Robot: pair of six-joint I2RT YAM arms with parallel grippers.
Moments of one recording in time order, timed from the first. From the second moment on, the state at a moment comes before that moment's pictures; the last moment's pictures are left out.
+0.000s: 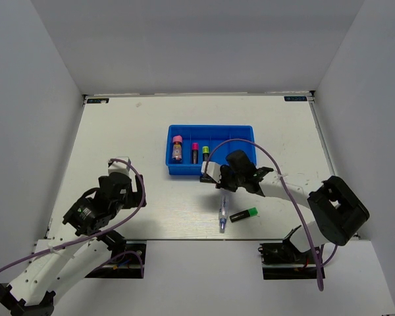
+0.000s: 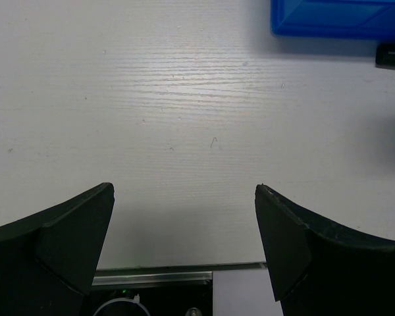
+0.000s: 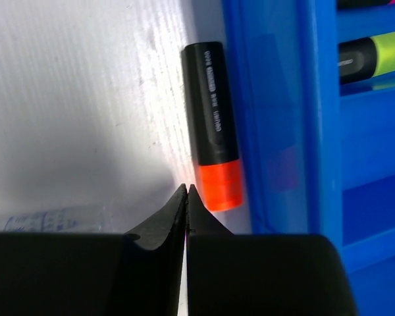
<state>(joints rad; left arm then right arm) -0.62 0.57 0.71 -0.95 -0.38 -0.48 0.74 1.46 0.71 -0.11 -0.25 -0.69</state>
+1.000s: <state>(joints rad) -0.62 0.56 0.70 -0.96 -0.38 -0.50 0.81 1.51 0.66 0.11 -0.04 -0.76</state>
